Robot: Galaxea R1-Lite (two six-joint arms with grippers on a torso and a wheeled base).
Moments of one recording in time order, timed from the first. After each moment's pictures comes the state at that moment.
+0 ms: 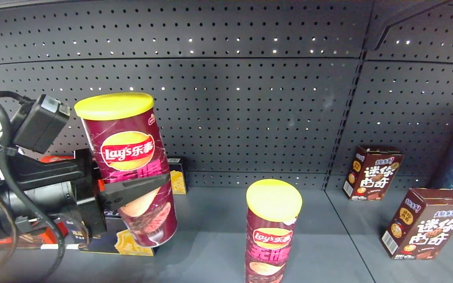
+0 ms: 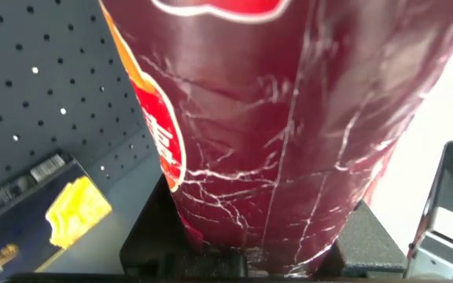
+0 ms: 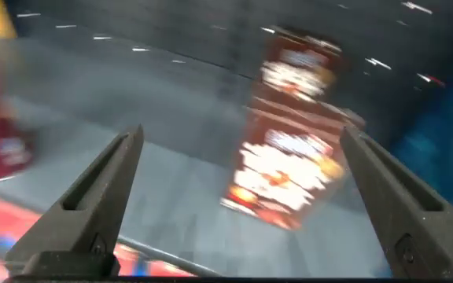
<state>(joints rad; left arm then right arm) -0.30 1.30 -0.63 -0.55 -0.63 0.08 0.73 0.63 -0.38 -0.13 -0.56 -0.11</state>
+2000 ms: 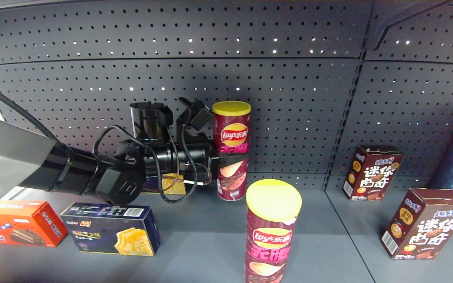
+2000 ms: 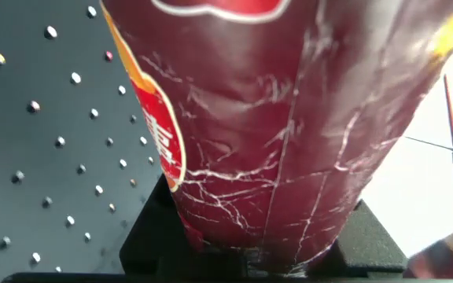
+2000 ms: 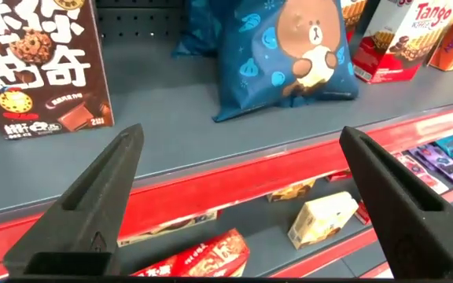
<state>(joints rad) -0.41 2.02 -1.15 -0.74 -0.75 0.08 0.13 0.09 -0.02 -0.03 -0.60 -0.11</state>
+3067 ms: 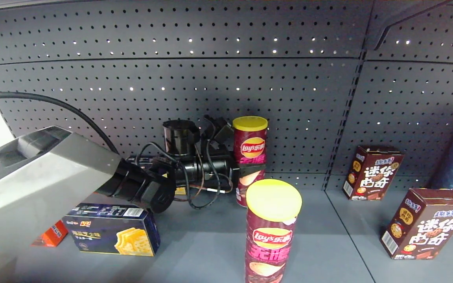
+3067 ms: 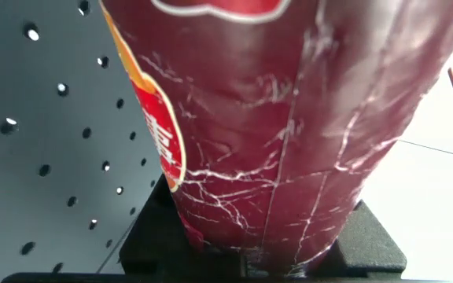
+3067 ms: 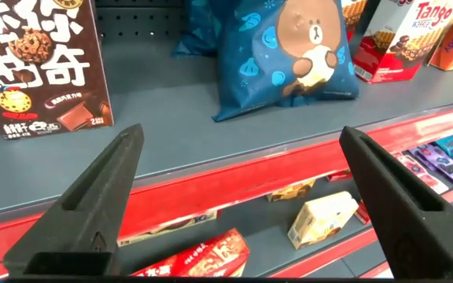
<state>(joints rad) -0.47 2.20 -1.23 -0.85 -0.75 0.02 0.13 0.09 -0.02 -0.03 -0.60 -0.11</state>
